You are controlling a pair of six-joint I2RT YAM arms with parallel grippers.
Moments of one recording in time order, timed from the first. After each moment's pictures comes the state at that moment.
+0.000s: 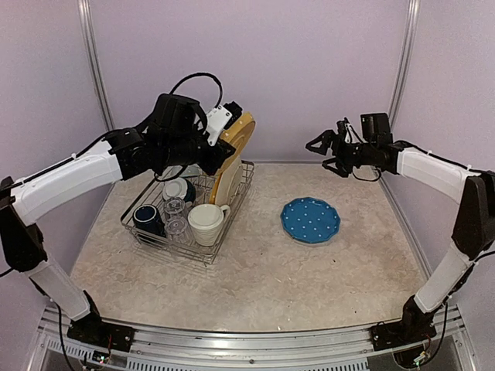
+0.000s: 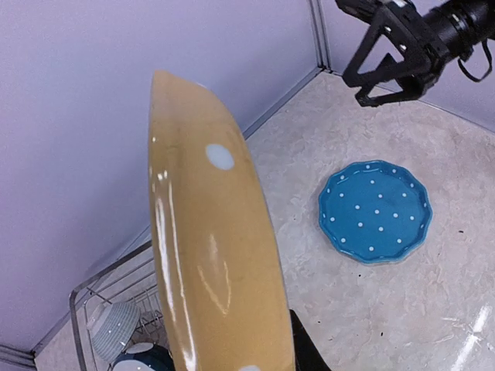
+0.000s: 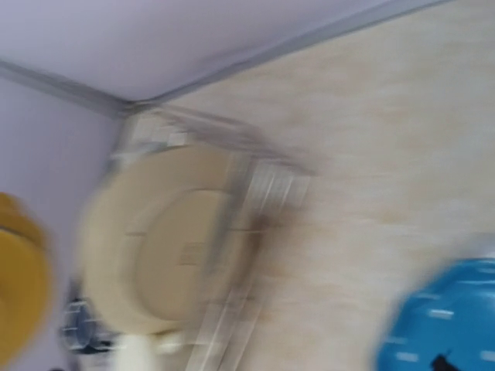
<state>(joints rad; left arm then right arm) -0.81 1.58 1.61 -0.45 -0.16 0.19 0.27 1.62 1.32 -0.21 -0.51 0.66</state>
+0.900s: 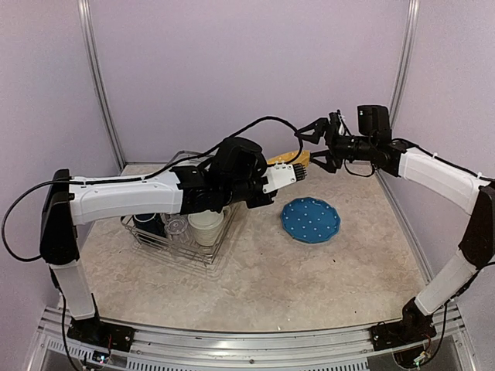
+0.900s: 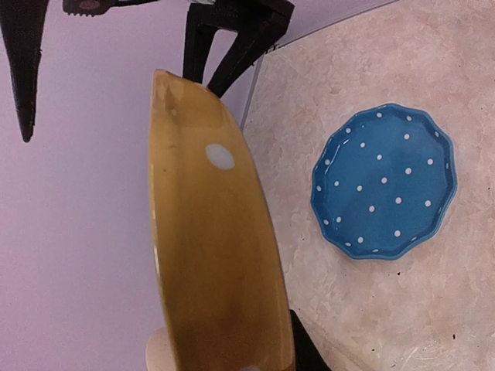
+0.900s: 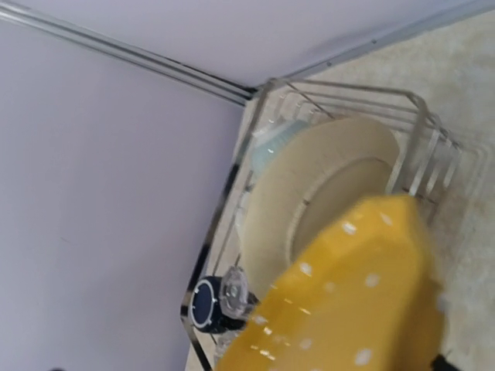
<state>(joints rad) -1.03 1.86 1.56 -0.11 -0.31 0.81 0.40 1.54 1.34 -0.11 -0.56 0.90</state>
